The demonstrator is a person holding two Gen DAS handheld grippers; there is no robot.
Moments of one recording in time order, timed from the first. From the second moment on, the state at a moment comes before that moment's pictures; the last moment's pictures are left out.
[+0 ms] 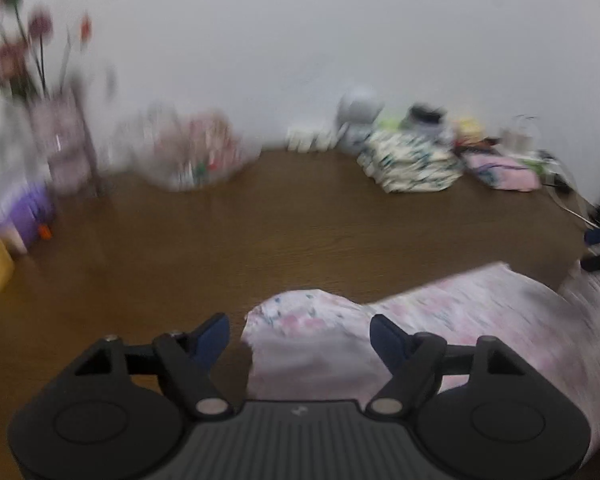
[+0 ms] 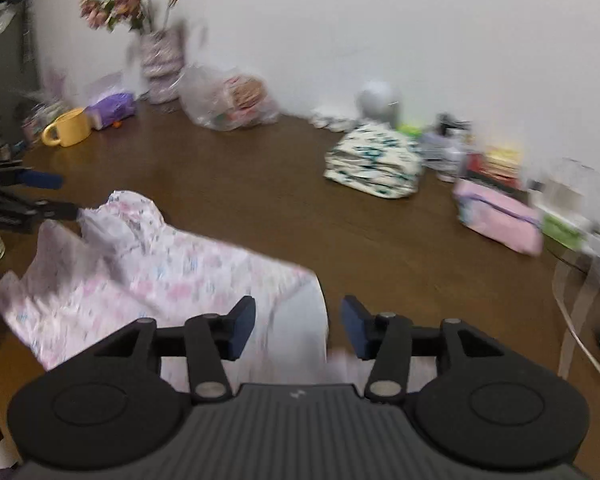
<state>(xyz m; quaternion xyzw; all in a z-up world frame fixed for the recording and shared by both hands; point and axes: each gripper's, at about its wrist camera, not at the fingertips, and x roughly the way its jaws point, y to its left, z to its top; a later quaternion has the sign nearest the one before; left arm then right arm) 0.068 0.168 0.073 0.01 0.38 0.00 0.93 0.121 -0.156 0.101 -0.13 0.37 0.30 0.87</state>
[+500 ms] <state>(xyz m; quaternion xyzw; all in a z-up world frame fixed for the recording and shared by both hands) 0.134 0.190 0.037 -0.06 0.46 -0.02 0.88 0.228 -0.126 0.035 -0.11 0.49 0.36 0.79</state>
